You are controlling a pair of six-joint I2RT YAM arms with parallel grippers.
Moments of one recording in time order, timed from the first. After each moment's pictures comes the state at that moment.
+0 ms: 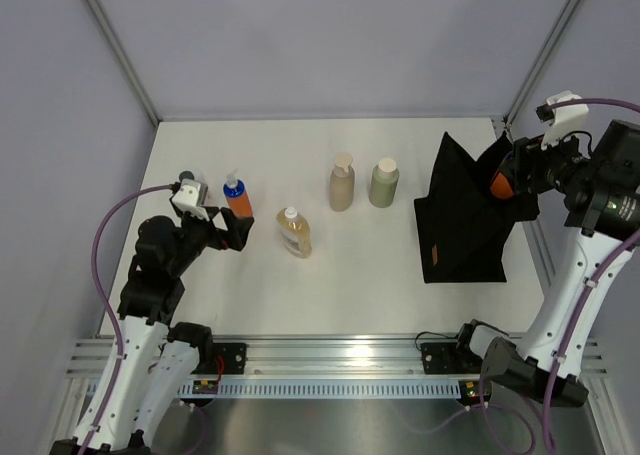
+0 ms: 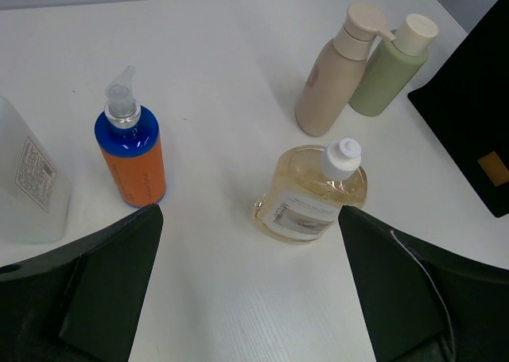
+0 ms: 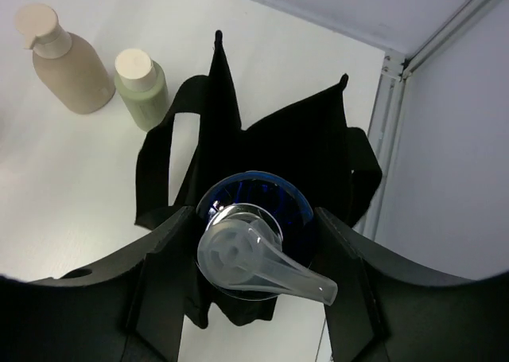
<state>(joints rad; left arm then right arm) -0.18 0.56 0.66 -0.32 0.27 -0.15 -0.44 1.12 1.71 -1.10 -0.61 -0.50</state>
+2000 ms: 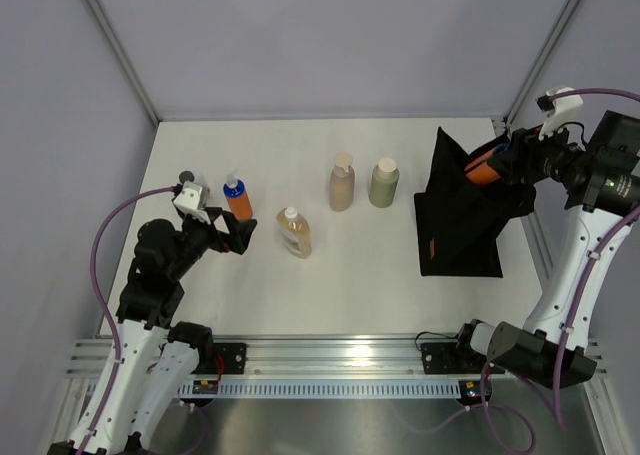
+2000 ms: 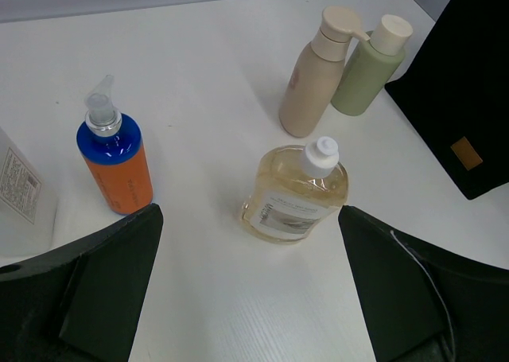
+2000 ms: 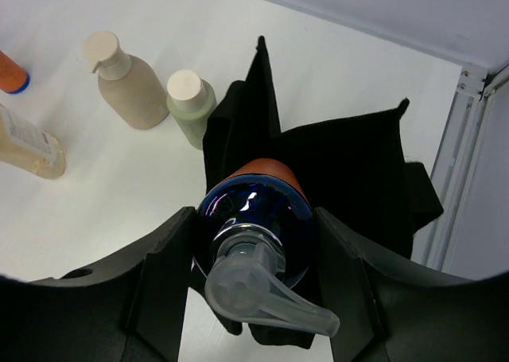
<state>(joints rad) -0.22 0.53 0.66 -0.32 0.28 -0.15 -0.45 1.21 1.68 -1.04 -0.78 -0.44</state>
